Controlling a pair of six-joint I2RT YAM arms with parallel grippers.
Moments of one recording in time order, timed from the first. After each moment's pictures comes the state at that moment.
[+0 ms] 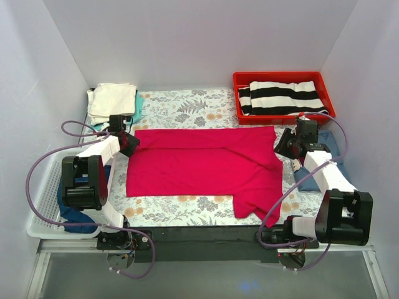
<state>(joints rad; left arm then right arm) 0.02 1.63 0.97 -0.35 -0.13 -1.00 -0.03 1.27 0.80 -0.37 -0.11 0.34</state>
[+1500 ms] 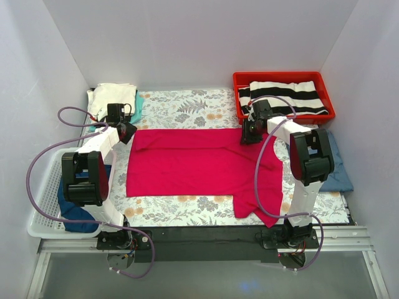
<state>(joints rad) 0.02 1.68 1.13 -0.33 -0.19 -0.93 0.25 1.95 1.31 -0.43 -0.20 0.22</state>
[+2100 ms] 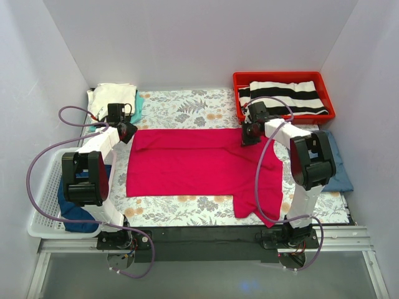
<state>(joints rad) 0.02 1.68 1.13 -0.33 -0.18 -0.91 0.30 1.91 1.28 -0.43 -0.16 0.21</state>
